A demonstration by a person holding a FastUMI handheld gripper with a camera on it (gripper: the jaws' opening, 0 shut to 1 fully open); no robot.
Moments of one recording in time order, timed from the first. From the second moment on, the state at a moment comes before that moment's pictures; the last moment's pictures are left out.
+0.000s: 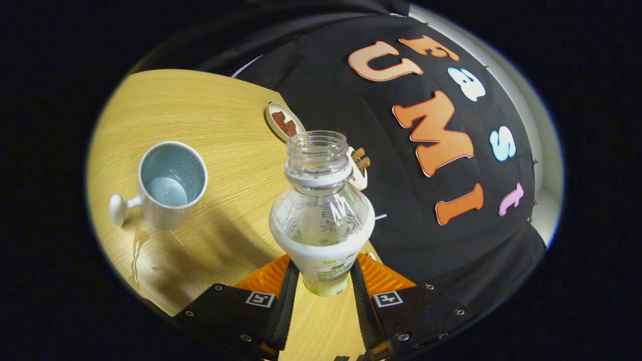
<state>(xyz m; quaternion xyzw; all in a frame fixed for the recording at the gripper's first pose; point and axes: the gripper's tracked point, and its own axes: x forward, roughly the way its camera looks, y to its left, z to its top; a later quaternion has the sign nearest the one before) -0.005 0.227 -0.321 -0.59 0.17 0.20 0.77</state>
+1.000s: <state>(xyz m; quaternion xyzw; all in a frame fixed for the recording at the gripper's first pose) 0.002 0.271 -0.308 -0.74 0.01 0.22 0.63</state>
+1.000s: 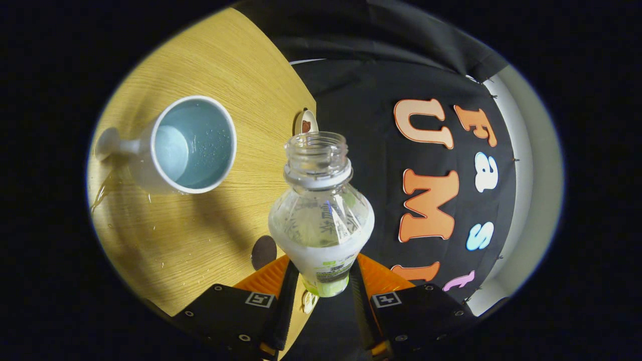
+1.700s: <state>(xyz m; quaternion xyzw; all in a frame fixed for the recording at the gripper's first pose) 0.014 0.280 -0.308 -0.79 -0.03 0.23 0.57</state>
